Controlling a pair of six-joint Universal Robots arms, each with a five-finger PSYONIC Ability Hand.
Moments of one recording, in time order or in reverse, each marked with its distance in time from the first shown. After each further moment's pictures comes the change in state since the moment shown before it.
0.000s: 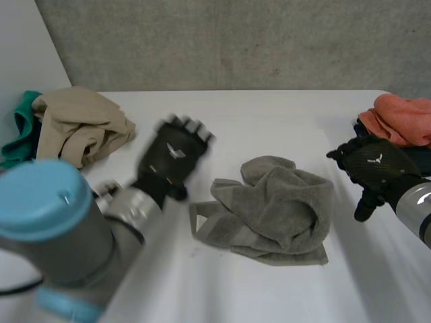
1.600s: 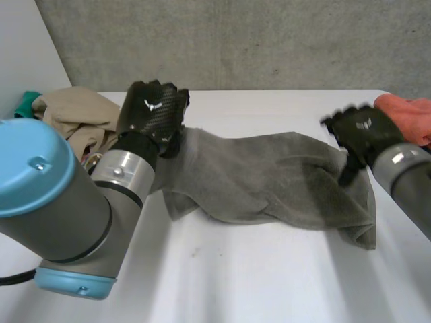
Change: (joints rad) left arm 0.002 0.038 0.158 -0.010 -0.201 -0.178; right arm 0.152 0.141 -0.282 0.056 0.202 0.150; left_hand 0.877 0.946 0.941 0.949 0.895; right_hand -0.001 -0.002 0.000 0.000 -0.002
